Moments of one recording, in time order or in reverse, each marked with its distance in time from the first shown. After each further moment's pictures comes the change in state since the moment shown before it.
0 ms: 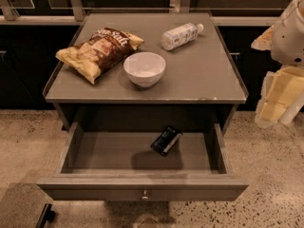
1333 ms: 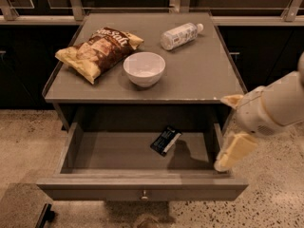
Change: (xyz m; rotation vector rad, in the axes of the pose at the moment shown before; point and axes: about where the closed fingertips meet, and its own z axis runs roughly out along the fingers) arm 0.000 0.046 0.143 -0.057 -0.272 0.065
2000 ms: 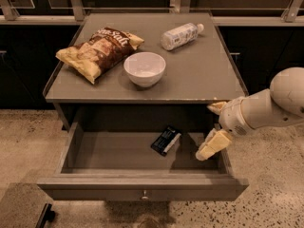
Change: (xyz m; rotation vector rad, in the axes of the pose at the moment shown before) arm 0.009 -0.047 0.089 0.001 -0.169 0.106
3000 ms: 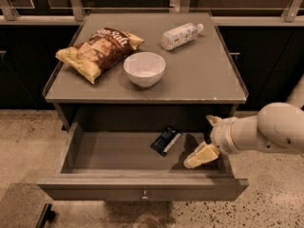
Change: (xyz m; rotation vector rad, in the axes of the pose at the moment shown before) arm 0.028 0.007 0.047 0.103 -0.065 0.132
